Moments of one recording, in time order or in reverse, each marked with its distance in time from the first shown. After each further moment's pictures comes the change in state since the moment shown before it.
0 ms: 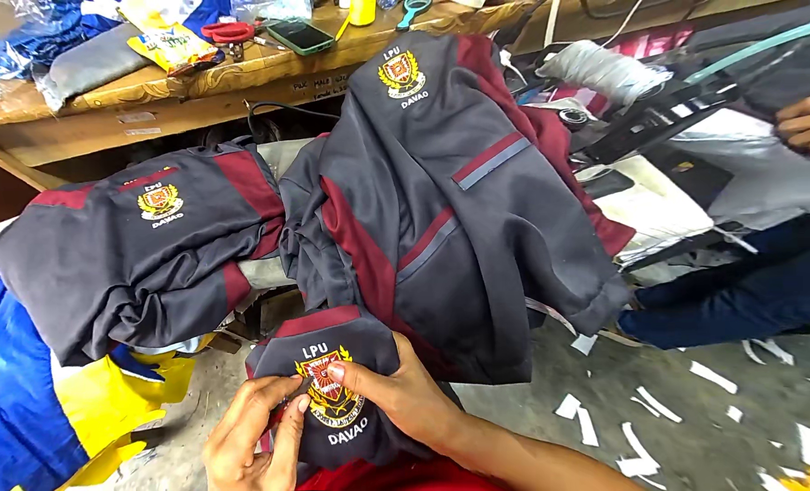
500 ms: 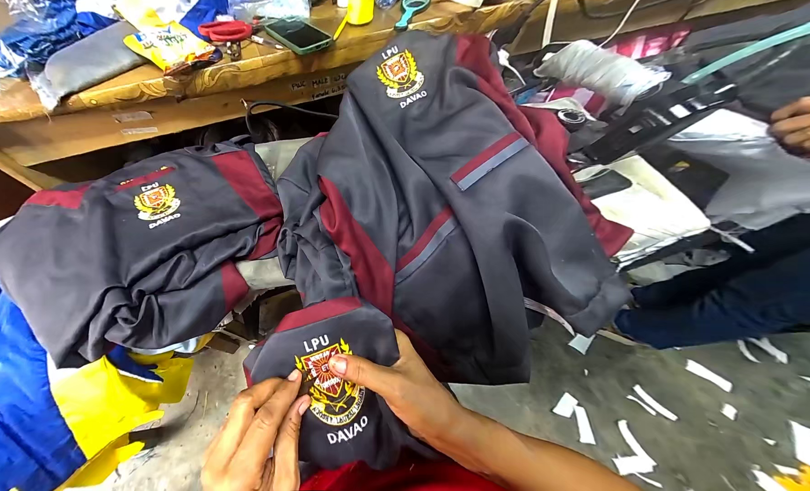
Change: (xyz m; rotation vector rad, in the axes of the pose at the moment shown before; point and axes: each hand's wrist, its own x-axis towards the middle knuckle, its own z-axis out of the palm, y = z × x) left_hand -0.001 0.006 0.005 0.176 0.076 0.122; right_hand 0.003 -0.005 0.000 0.126 0.063 0.125
